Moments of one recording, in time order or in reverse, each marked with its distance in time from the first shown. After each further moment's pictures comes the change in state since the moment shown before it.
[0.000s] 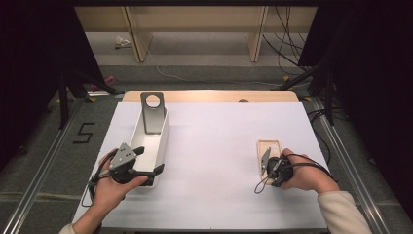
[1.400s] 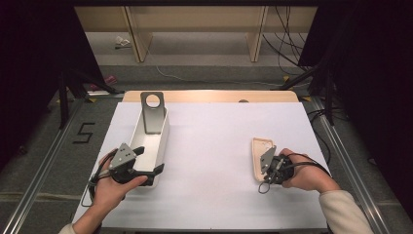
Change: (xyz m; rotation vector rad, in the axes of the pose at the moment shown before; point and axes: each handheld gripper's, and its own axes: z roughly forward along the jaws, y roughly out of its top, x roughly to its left) left arm 0.000 0.000 0.000 -0.003 0.000 -0.006; right arm 0.002 -0.001 -0.008 -0.212 0.038 -0.057
